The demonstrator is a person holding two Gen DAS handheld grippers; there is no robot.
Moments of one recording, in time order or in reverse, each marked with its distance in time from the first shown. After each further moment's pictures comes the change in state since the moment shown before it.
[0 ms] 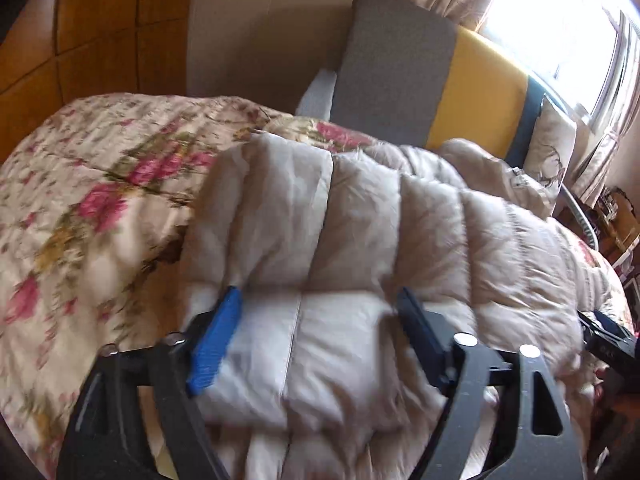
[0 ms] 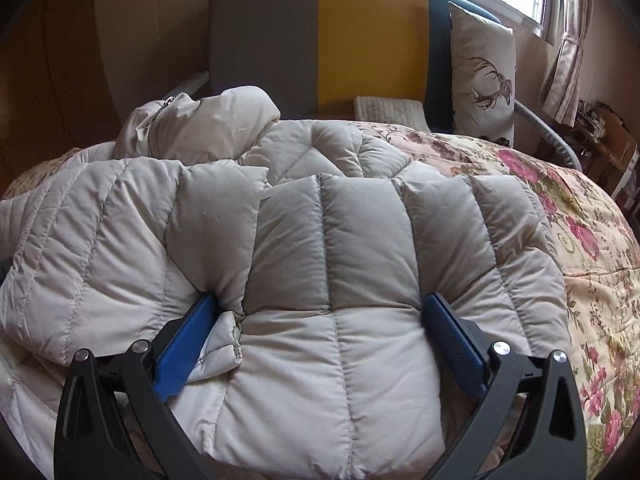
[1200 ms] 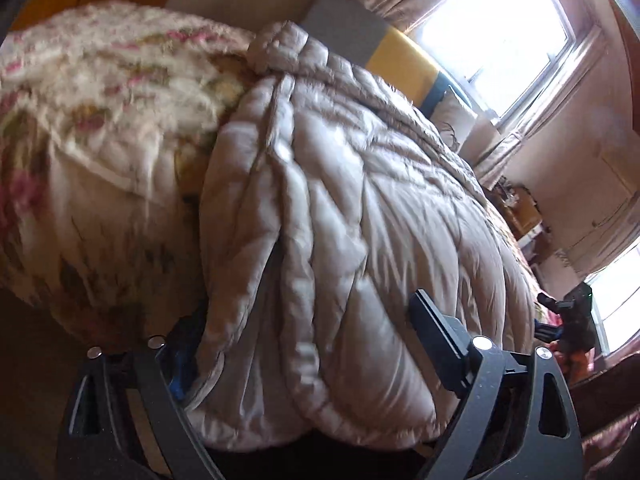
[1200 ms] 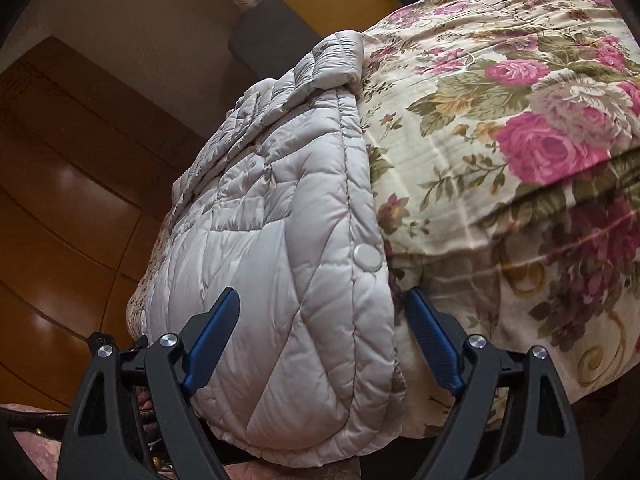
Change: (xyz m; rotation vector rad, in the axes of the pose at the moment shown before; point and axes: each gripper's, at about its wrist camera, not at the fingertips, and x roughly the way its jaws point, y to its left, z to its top) left arm -0.170 0.063 -0.244 -0.102 0.084 -0.405; right arm -0.194 -0.170 -0.254 0.376 0.058 0.620
